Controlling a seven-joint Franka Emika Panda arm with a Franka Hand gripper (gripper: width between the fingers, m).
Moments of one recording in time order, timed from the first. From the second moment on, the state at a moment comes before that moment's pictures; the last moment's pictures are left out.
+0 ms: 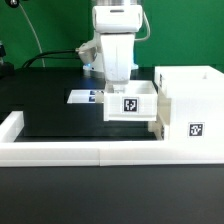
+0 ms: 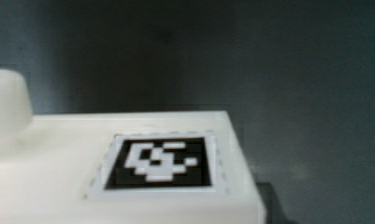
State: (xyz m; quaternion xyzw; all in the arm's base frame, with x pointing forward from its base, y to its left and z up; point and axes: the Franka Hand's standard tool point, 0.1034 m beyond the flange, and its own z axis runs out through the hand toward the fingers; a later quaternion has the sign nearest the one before) arm 0.521 -0.016 0.062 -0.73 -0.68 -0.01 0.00
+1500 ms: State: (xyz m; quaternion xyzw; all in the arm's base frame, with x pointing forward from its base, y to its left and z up) arm 0.527 0.004 0.058 -0.71 -0.71 -0.01 0.01
